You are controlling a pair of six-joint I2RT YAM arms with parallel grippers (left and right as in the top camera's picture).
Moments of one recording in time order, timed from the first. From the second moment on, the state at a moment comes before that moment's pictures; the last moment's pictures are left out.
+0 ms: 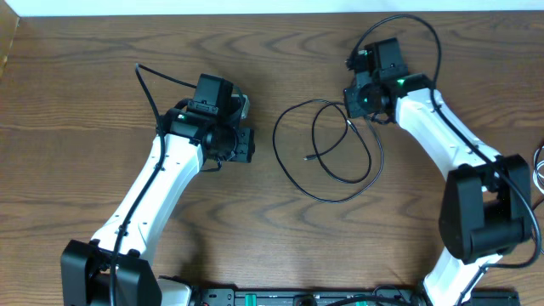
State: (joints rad) left arm -0.28 1.53 1.18 -0.89 0.20 -0.15; right arm 0.26 1.92 1.41 -0.56 -0.11 -0.01
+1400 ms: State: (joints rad) left arm -0.28 1.53 1.18 -0.89 0.20 -0.15; right arm 0.33 2.13 1.41 -0.34 -0.10 -0.51
